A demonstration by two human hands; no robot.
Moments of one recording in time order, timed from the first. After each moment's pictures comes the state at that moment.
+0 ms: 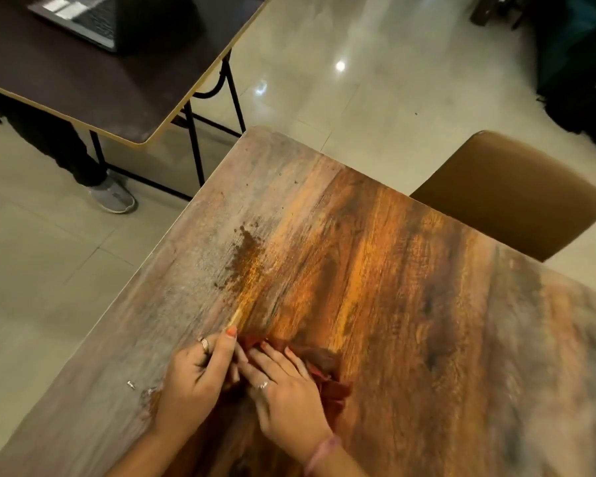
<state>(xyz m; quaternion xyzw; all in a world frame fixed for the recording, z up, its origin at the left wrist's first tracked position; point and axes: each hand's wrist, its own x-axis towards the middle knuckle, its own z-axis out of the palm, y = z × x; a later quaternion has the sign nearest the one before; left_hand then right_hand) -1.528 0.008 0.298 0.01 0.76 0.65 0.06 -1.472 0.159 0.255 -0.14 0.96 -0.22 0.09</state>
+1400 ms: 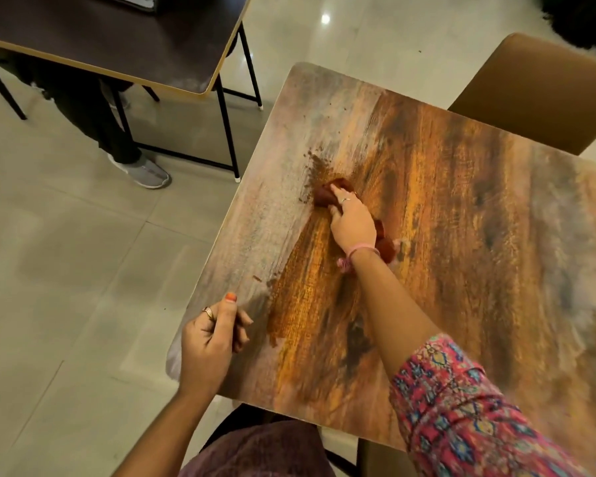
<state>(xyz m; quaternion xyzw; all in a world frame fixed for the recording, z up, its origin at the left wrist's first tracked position) -1.448 -0.169 0.295 -0.04 0.73 0.68 0.09 -1.566 0.095 0.255 0.20 0.94 -0.28 0.03</state>
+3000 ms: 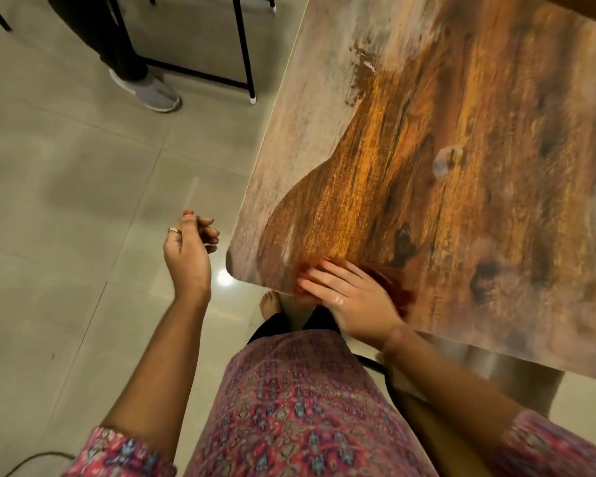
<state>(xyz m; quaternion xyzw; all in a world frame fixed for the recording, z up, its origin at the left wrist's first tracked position) -1.461 -0.266 0.246 -0.27 0.69 0.67 0.04 -1.320 -0.035 0.242 -0.17 0.97 -0.14 0.08</state>
